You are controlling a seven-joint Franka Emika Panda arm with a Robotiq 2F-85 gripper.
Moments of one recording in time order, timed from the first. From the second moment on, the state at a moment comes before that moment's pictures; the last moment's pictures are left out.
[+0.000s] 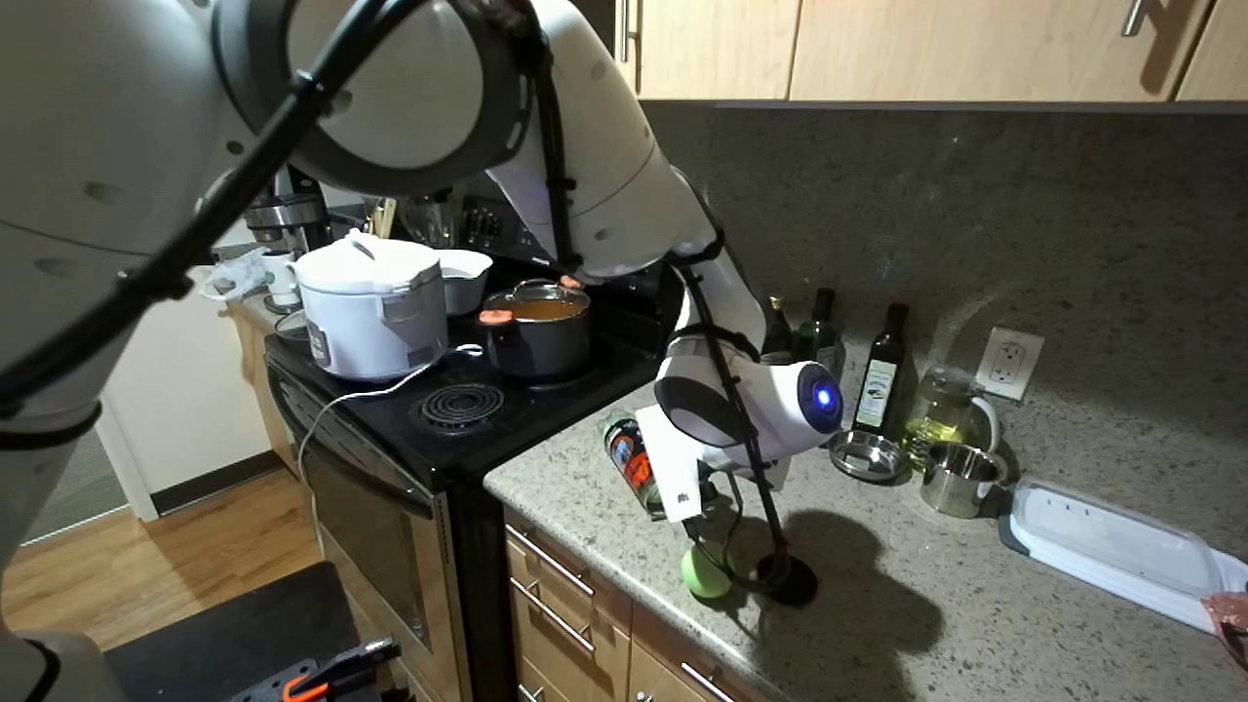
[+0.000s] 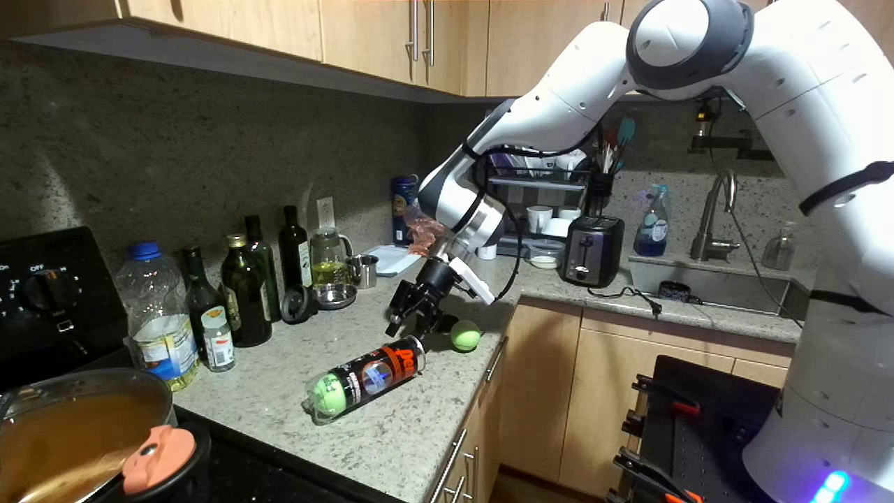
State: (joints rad) arm -0.16 0.61 0.07 -1.91 1.06 2.26 -0.73
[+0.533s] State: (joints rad) arm -0.16 0.62 0.07 -1.89 1.06 2.25 -0.73
